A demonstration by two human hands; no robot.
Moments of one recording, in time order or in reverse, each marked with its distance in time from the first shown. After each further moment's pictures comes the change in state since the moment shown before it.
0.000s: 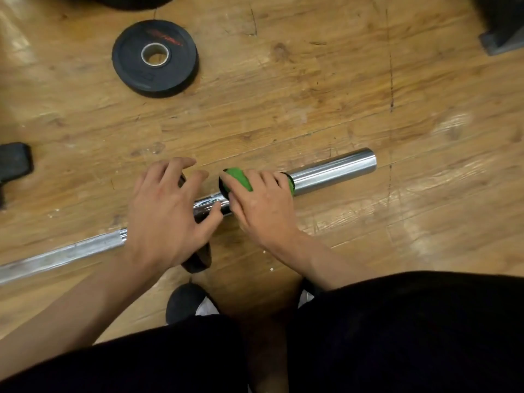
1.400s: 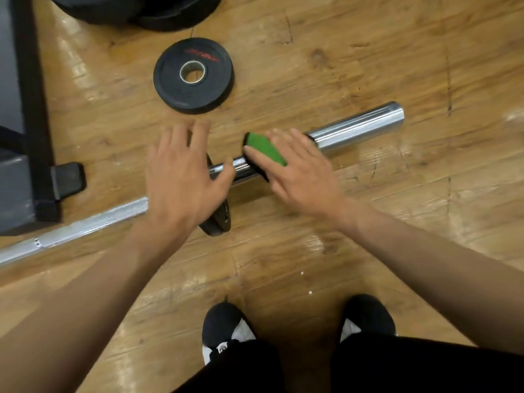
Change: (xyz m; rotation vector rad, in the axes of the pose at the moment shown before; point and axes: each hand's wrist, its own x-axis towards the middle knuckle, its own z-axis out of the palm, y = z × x) left_hand 0.072 -0.034 -0.016 0.053 0.098 -0.211; right_hand 0.077 0.055 0.025 -0.031 0.012 -0.260
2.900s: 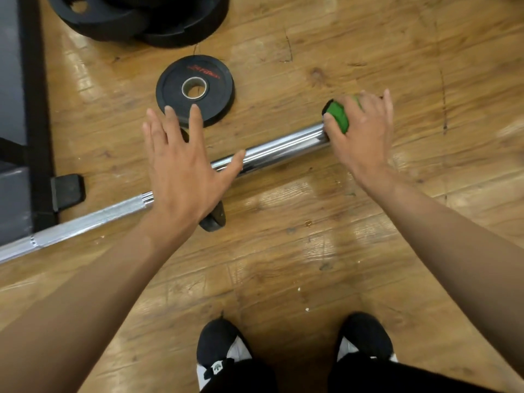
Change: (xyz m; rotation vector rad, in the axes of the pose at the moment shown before) left_hand 0.031 0.004 0.007 0.117 -0.055 -0.117; right_hand 0.026 0.112 -0.011 -0.053 0.148 0.637
